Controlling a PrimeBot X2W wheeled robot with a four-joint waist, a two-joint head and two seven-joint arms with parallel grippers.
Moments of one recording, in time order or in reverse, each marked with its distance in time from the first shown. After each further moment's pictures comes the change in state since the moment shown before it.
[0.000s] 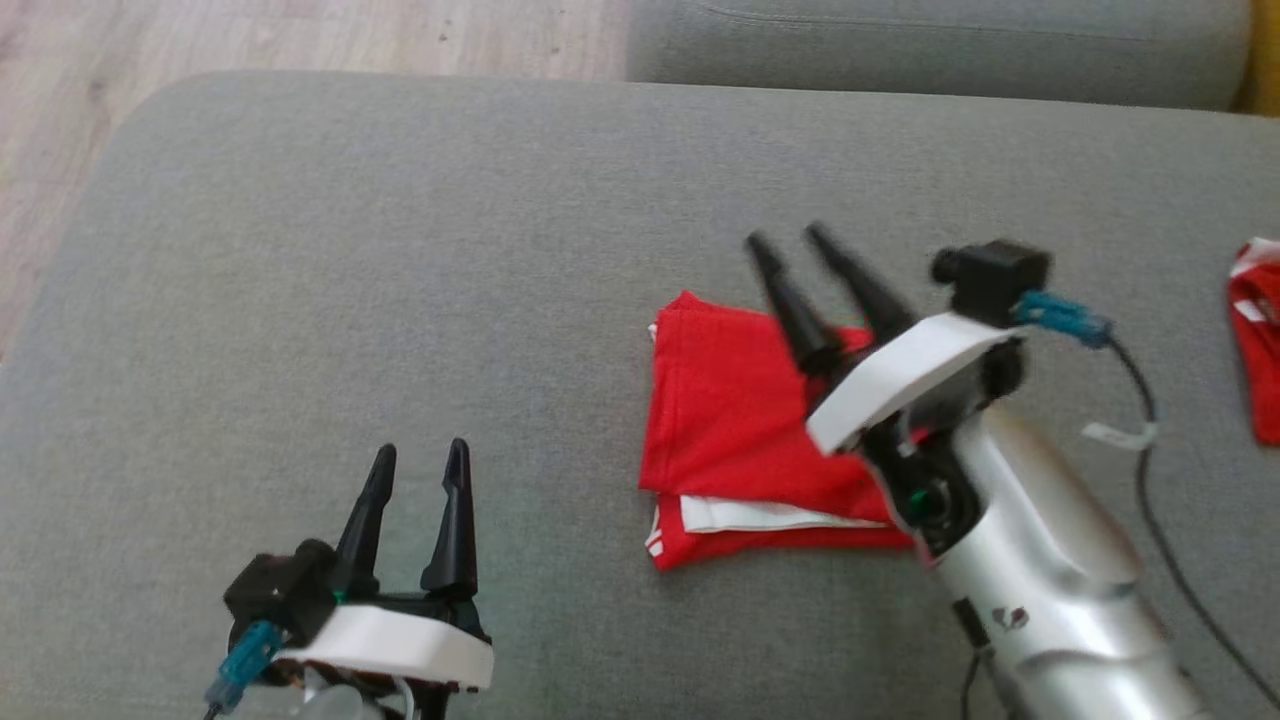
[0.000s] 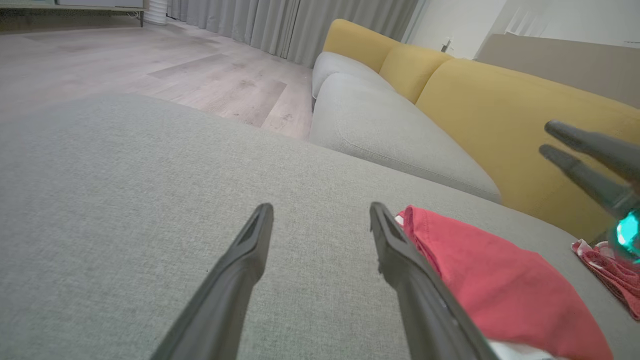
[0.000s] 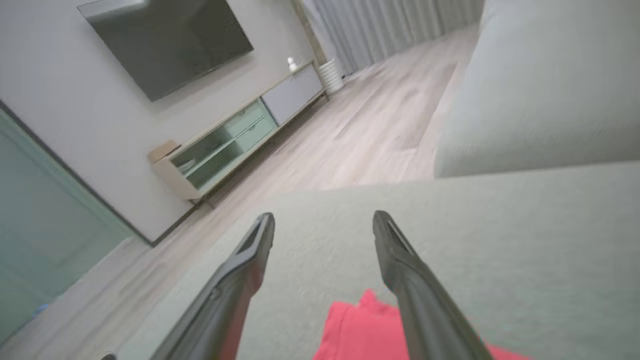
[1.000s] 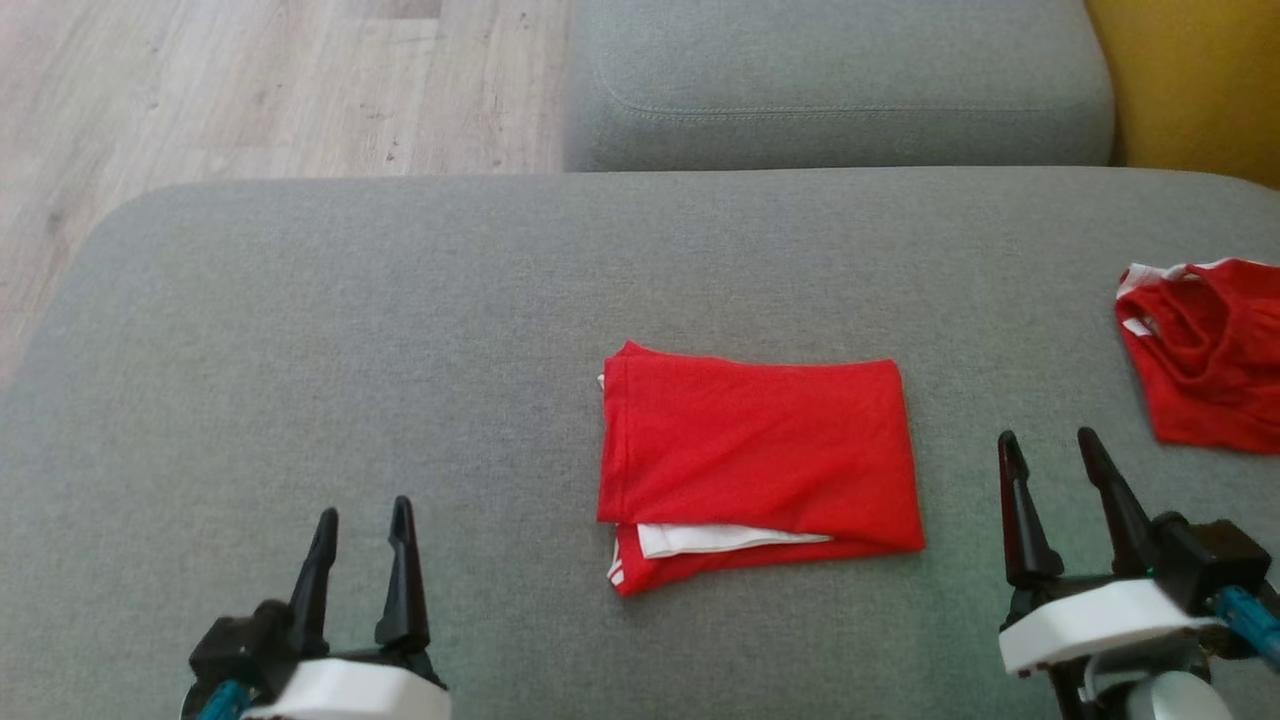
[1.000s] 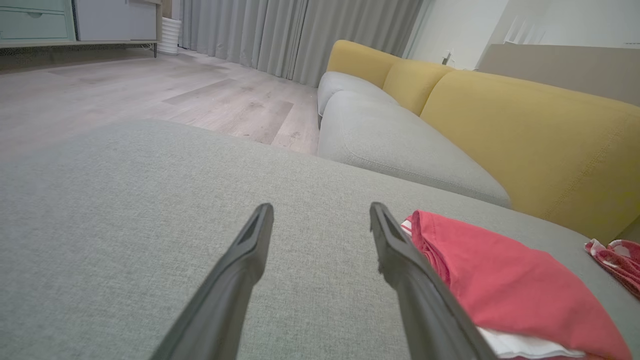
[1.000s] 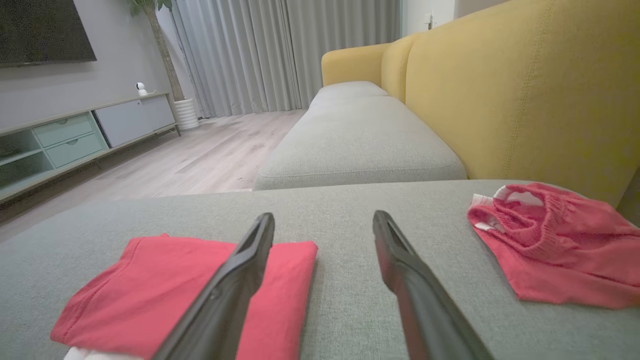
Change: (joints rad) left arm 0.100 -0.031 0.115 0.067 0.075 -0.007 -0.019; right arm 0.562 0.016 -0.464 -0.332 -0.535 0.000 -0.154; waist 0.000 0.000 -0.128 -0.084
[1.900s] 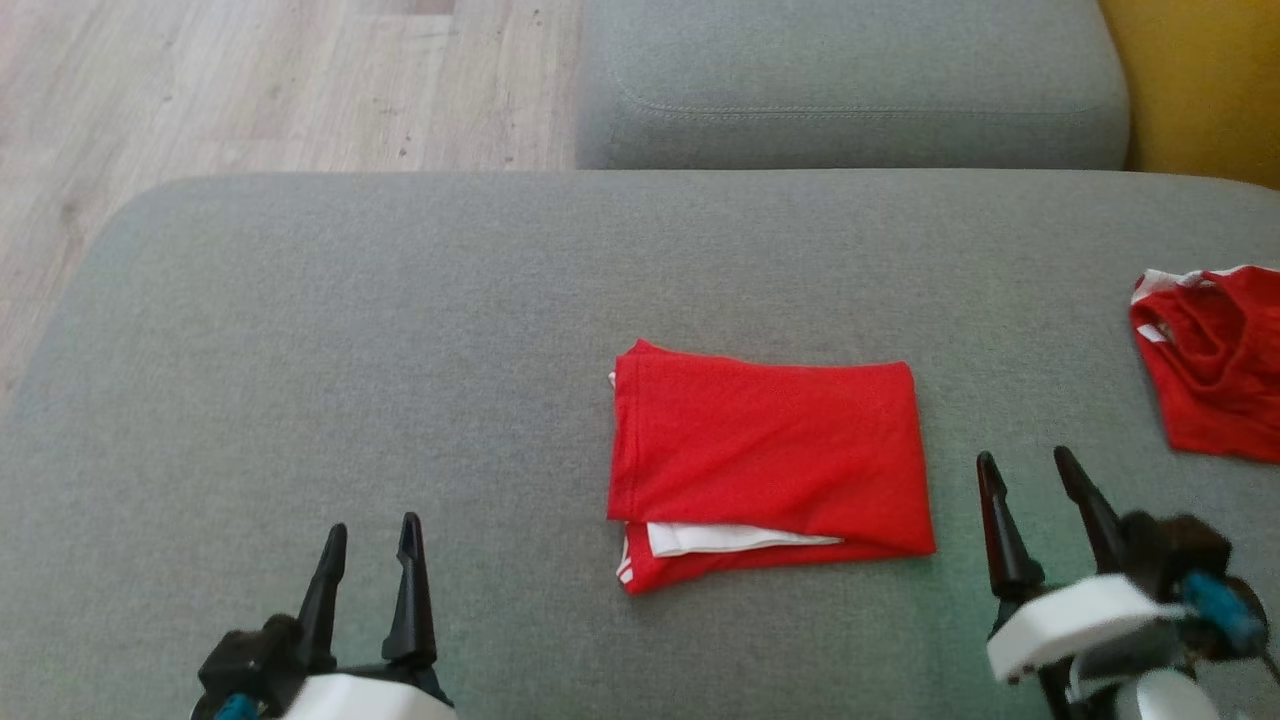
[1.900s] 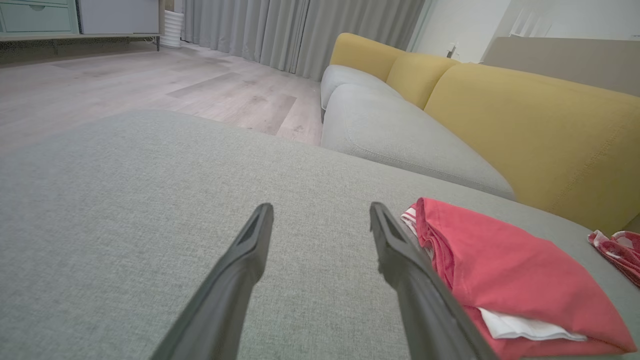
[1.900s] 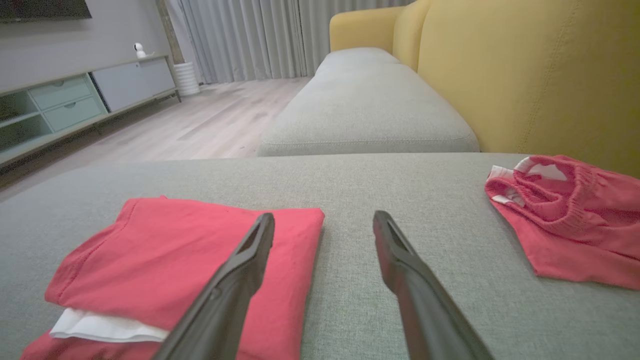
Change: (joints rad) left arm 0.026 -0.009 0.008 0.006 0.018 -0.017 0.000; right arm -0.006 0.001 0.011 0.060 -0.026 0.000 0.027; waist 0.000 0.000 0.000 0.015
